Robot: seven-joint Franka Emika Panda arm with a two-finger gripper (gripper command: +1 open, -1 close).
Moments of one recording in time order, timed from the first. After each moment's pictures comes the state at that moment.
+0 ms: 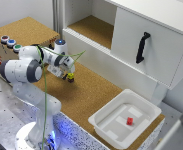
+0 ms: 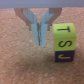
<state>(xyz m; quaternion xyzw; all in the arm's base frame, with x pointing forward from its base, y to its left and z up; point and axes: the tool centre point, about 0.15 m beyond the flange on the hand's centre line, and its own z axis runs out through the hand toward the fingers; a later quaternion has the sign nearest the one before) 0.371 0.161 0.246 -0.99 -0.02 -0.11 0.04</state>
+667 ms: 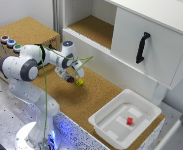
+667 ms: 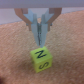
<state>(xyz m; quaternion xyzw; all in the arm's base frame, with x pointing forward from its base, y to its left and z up) 0.392 0.021 0.271 -0.98 0.16 -0.13 -0.03</state>
